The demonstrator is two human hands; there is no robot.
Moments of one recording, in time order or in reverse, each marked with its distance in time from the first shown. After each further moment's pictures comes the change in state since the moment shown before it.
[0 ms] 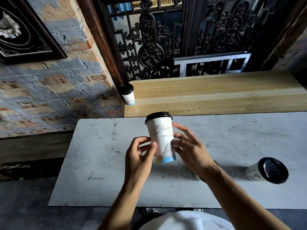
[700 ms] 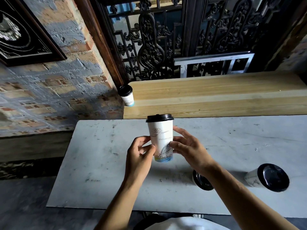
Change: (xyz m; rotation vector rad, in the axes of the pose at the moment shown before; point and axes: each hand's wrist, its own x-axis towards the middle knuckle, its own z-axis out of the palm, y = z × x) left_hand 0.014 0.006 0.024 0.058 -0.035 -0.075; right_hand 0.017 -0.011 -0.027 -0.287 -0.078 -0.014
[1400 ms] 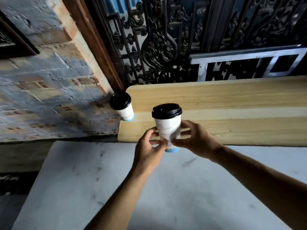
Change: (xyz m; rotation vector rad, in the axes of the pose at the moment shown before) left_hand 0.250 -0.066 0.056 0.201 -0.078 0.005; right_hand 0.252 0.036 -0.066 -0.703 0.034 0.045
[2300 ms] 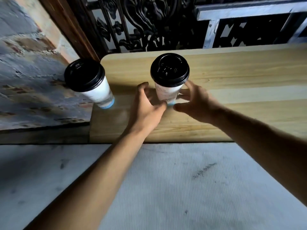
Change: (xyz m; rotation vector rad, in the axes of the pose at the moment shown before) left_hand 0.173 -0.061 0.050 -0.032 0.002 0.032; right_hand 0.147 0.068 0.003 -0.269 0.121 0.084
